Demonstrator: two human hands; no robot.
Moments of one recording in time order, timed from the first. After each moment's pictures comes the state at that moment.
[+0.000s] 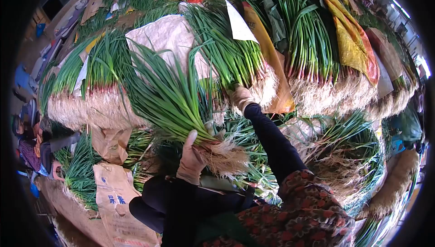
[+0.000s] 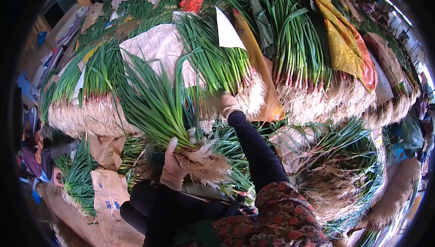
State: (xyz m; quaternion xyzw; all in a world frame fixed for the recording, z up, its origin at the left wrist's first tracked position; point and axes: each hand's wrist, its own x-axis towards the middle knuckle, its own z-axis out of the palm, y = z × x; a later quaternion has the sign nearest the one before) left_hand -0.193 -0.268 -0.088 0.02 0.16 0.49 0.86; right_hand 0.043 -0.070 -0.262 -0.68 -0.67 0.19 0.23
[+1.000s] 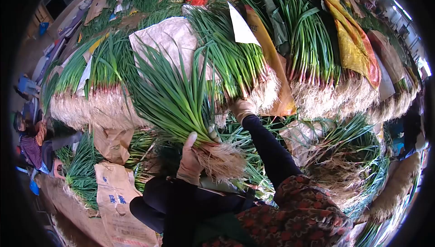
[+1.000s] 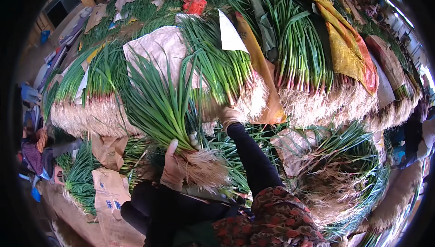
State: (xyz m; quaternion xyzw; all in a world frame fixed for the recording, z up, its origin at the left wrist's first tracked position) left_hand -0.200 -0.268 -0.097 0.06 0.17 0.48 0.86; right_hand 0.008 -0.131 -0.166 -0.76 -0.62 0.20 -0.03
